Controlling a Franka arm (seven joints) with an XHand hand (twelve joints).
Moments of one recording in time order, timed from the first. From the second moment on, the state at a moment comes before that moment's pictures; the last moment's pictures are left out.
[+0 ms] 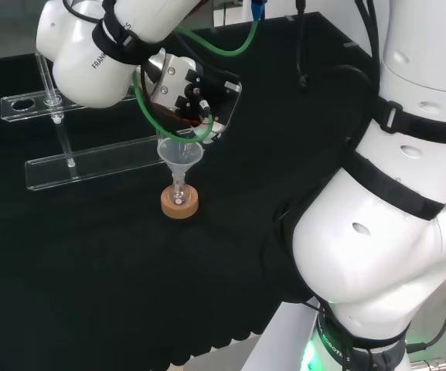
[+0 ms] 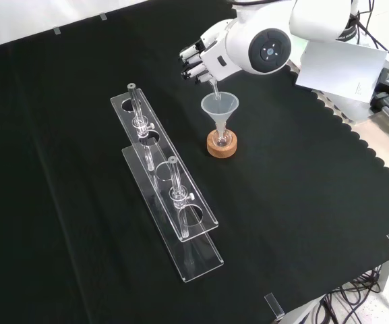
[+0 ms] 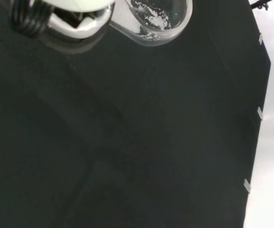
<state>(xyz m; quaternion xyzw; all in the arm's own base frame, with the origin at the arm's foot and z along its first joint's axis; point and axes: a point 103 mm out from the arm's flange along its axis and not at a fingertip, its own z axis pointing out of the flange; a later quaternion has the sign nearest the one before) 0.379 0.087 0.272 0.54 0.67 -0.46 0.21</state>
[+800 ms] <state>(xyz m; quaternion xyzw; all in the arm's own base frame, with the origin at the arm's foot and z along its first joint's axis) 0.380 0.092 0.274 0.53 0.65 -0.49 0.23</state>
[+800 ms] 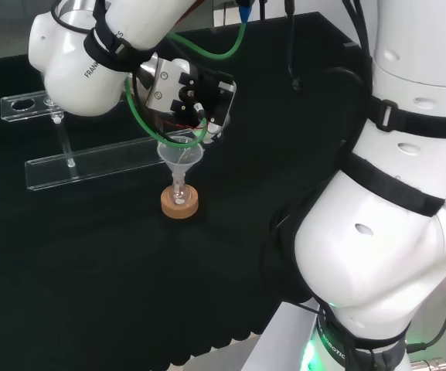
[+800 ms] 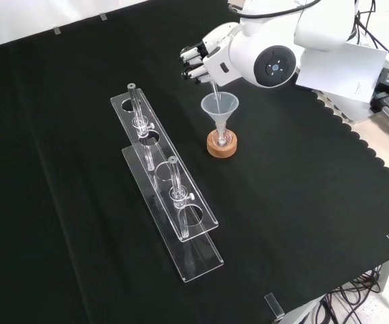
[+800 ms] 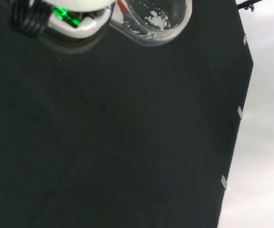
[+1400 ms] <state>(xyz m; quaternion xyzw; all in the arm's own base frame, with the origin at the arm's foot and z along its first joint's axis) 0.380 0.100 0.275 0.52 0.64 -0.51 0.25</state>
